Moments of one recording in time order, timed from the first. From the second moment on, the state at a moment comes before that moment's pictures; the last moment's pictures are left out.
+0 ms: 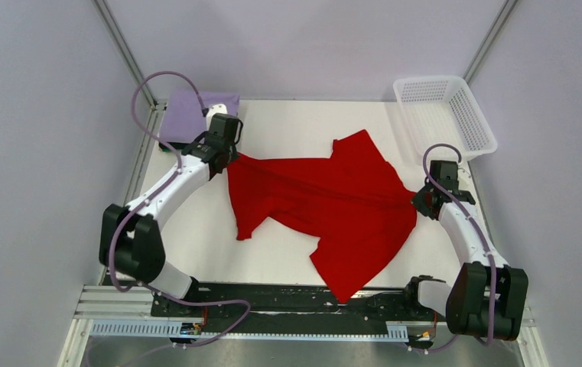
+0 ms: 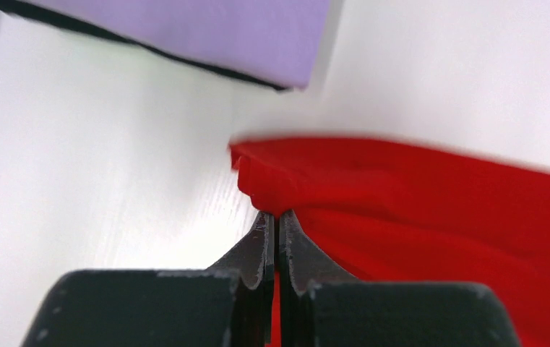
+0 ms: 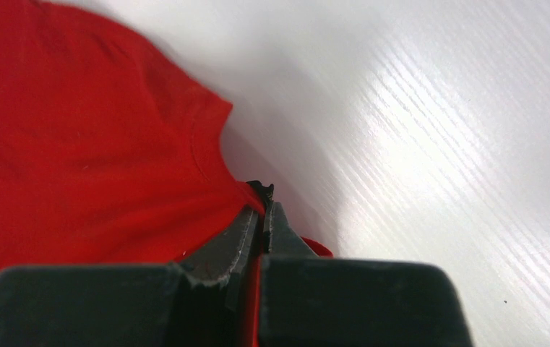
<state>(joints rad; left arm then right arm) -0.37 1.56 1.21 -0.45 -0.45 -0.43 -0.11 1.19 0.73 -0.54 0.17 0.68</state>
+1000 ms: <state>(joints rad) -0.24 1.60 1.37 -0.31 -0.40 -0.31 -0.14 1.11 1.00 -0.52 0.09 0.55</state>
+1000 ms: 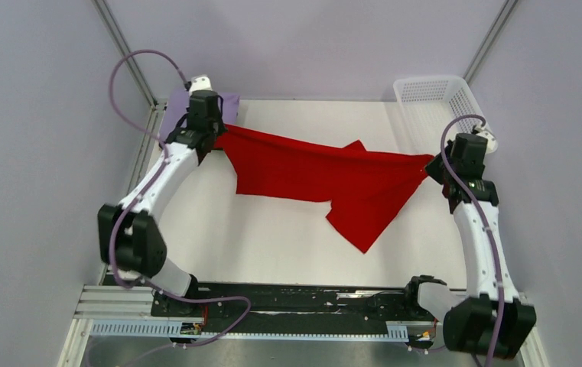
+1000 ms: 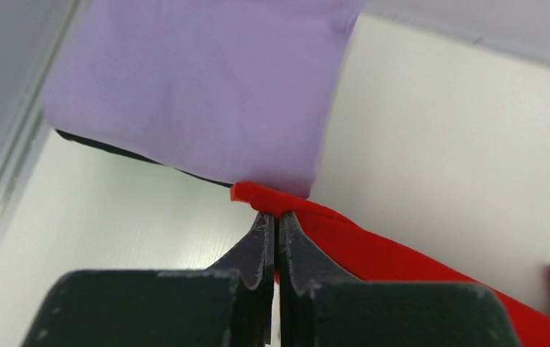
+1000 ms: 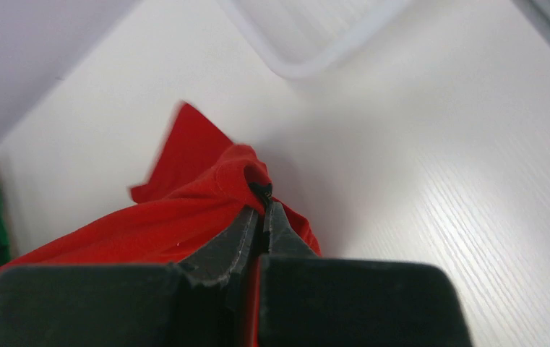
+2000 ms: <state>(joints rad) -0.16 1.44 1.26 -0.41 -0.42 -0.42 -0.15 1.18 1.08 -0.56 0.04 0.50</state>
